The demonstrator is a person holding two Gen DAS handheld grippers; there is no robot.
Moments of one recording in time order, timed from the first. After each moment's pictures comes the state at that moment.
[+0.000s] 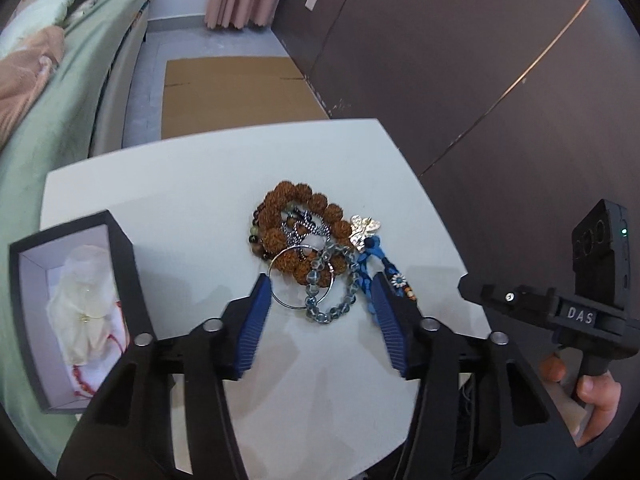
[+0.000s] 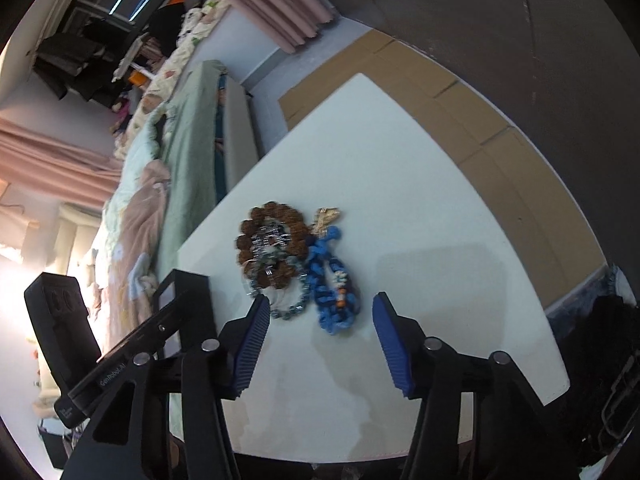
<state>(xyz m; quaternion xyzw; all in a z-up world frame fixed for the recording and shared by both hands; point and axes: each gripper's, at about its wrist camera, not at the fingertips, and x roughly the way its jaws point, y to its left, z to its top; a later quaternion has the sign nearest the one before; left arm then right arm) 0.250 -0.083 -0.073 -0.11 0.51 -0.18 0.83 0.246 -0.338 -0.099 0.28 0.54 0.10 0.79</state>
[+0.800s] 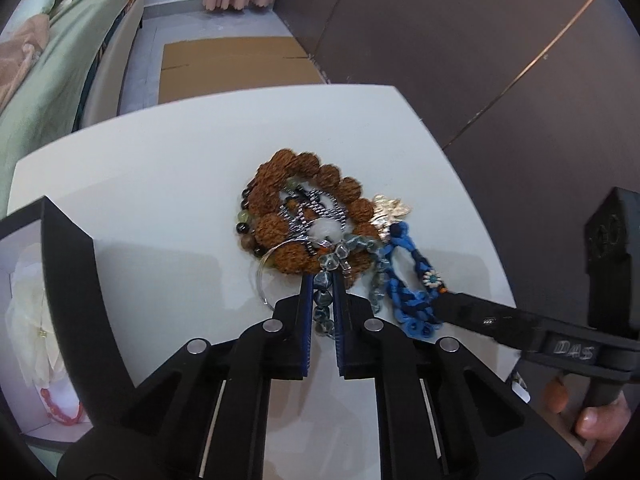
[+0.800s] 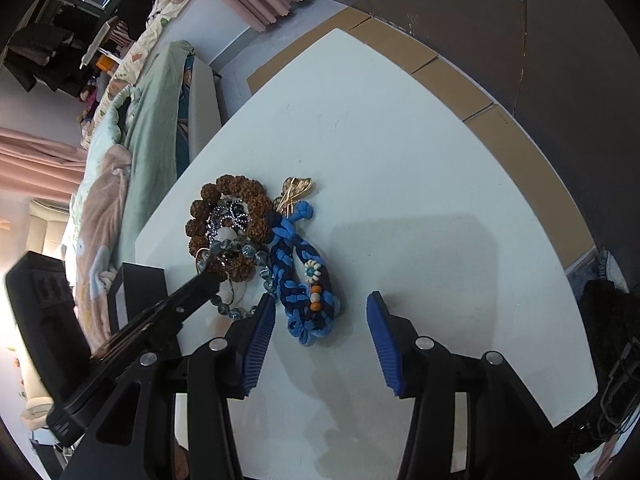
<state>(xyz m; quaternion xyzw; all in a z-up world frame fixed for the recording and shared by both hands) 0.265 -0.103 -0.112 -0.09 0.53 -0.18 0.82 0.263 -0.304 -0.139 0.25 0.59 0.06 0.77</state>
